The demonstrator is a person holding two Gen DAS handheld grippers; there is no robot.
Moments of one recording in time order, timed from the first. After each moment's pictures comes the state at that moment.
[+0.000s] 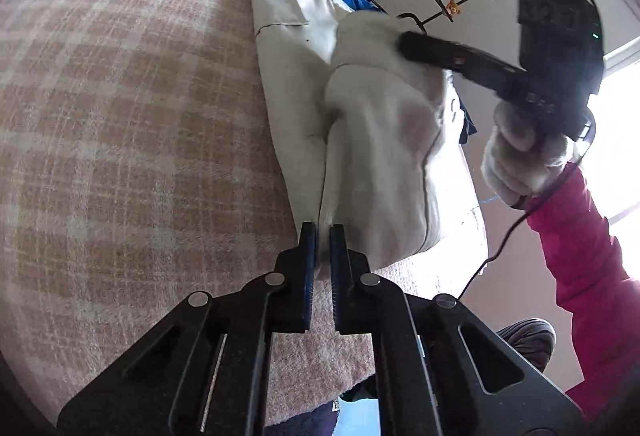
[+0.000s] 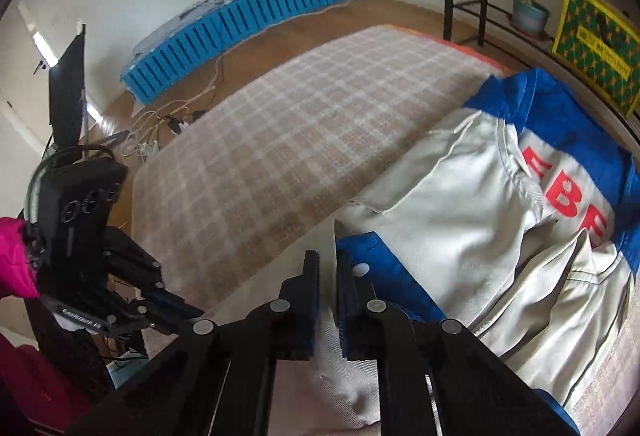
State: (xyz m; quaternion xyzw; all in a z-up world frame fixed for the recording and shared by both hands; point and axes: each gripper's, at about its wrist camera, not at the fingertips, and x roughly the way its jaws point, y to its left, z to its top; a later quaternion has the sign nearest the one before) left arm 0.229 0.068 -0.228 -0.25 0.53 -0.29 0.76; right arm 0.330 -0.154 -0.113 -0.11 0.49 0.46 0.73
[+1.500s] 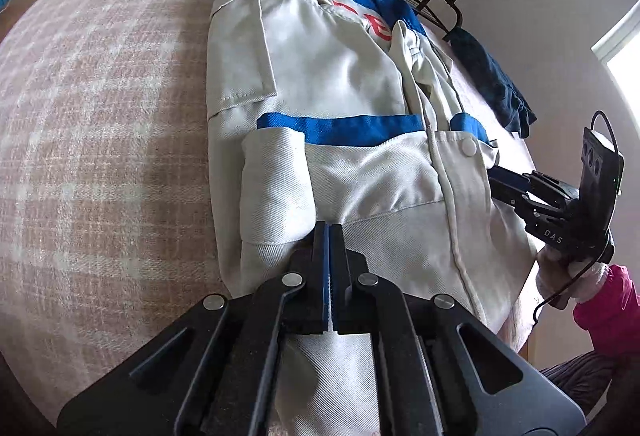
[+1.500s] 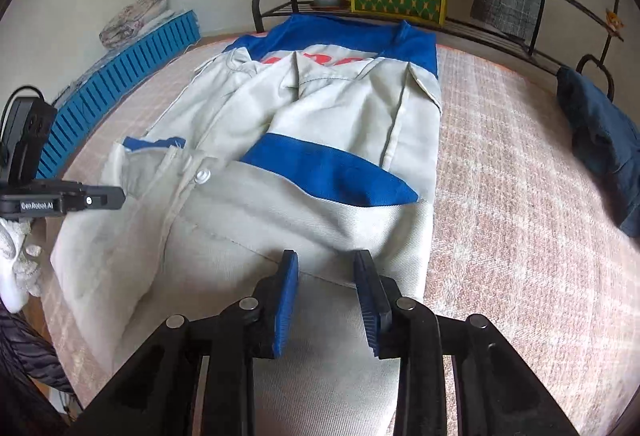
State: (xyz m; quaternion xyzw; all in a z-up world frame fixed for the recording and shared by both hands) left arm 0.324 -0.004 -0.239 -0.13 0.54 -0.24 0.79; right arm 0.285 -0.326 -0.173 -0.07 0.51 0.18 0.84
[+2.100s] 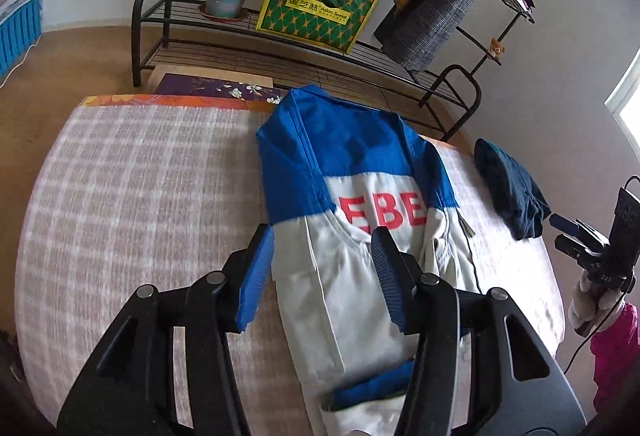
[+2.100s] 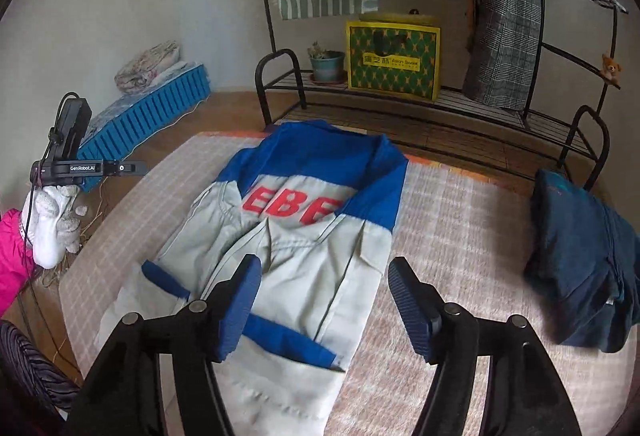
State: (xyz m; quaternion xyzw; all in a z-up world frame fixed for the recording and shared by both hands) left arm 0.495 0.045 -0.140 -0.13 0.46 -0.20 0.86; right arm 0.388 -0.376 -0.059 -0.01 0.43 0.20 0.88
